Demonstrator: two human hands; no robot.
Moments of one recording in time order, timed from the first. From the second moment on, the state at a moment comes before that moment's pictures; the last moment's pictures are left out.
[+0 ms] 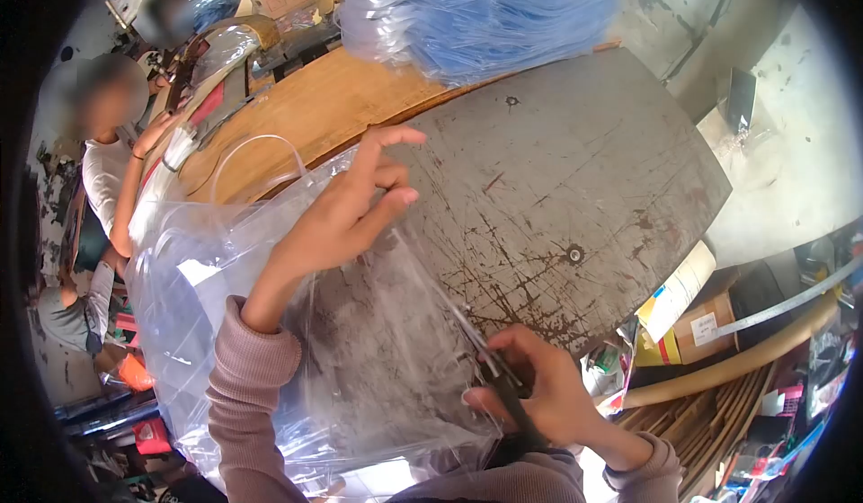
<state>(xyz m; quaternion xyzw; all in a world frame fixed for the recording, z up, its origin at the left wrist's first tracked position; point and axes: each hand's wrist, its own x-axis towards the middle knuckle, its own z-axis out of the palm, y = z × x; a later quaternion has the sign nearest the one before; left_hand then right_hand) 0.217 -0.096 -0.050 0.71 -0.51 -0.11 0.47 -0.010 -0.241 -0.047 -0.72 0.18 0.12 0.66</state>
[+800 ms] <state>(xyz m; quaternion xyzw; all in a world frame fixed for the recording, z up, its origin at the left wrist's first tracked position) 0.086 -0.061 -0.089 0.74 -0.63 0.16 0.18 0.012 -0.264 -0.066 -0.99 0.13 -0.08 0.08</state>
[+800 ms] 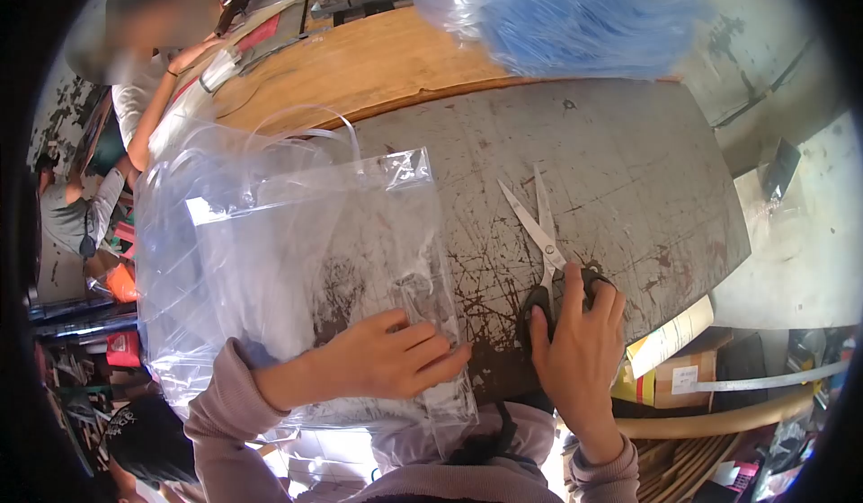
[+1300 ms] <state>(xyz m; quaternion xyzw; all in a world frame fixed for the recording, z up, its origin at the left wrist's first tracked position) 0.080 -0.063 -0.089 0.73 -0.64 0.17 0.15 0.056 -0.247 -0.060 -0.88 -0.04 0.04 0.47</state>
